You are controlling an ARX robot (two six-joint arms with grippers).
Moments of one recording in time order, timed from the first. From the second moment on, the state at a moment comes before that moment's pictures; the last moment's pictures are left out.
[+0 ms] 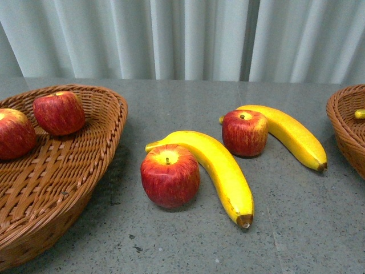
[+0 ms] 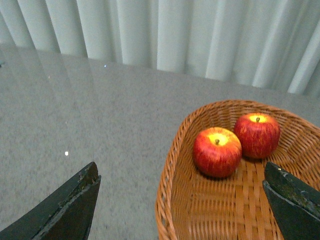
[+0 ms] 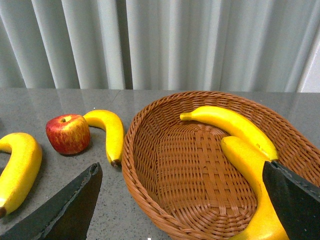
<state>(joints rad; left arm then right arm) 0.04 0.44 0.29 0.02 -0.29 -0.04 0.00 0.00 0.01 -0.01 0.00 0.00</state>
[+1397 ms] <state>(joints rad) -0.43 1.53 0.83 0.10 0.27 0.28 0.00 0.00 0.01 -0.01 0.00 0.00</state>
